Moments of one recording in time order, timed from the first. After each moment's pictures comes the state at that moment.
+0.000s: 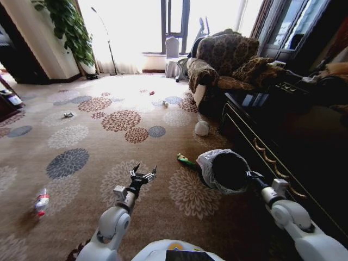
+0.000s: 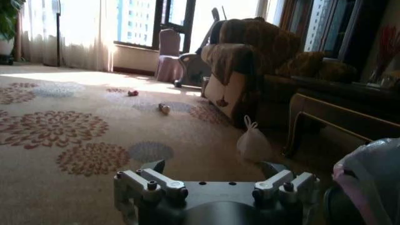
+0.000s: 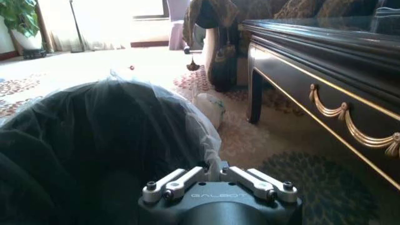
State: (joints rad) left arm 1.53 -1.28 -0.47 -2.11 -0.35 0.18 0.00; right arm -1.51 0.81 0.66 1.92 0.83 -0.22 0.12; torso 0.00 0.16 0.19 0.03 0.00
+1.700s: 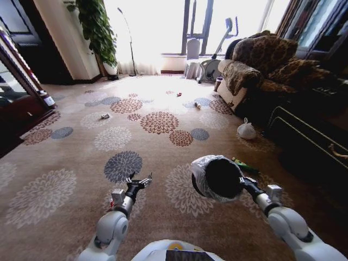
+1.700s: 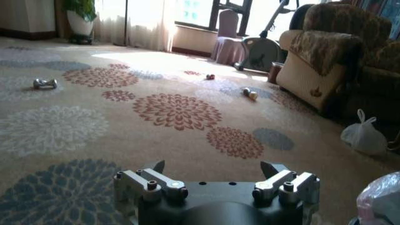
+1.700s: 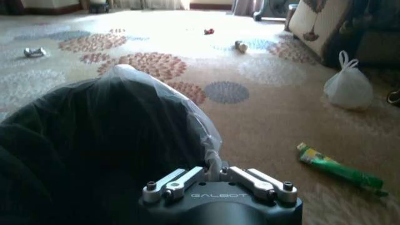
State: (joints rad) left arm 1.56 -1.31 -0.49 -2.12 -0.38 0.28 -0.08; right arm -1.66 0.74 0.61 2.01 0.77 -0.28 0.12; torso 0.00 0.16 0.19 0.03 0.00
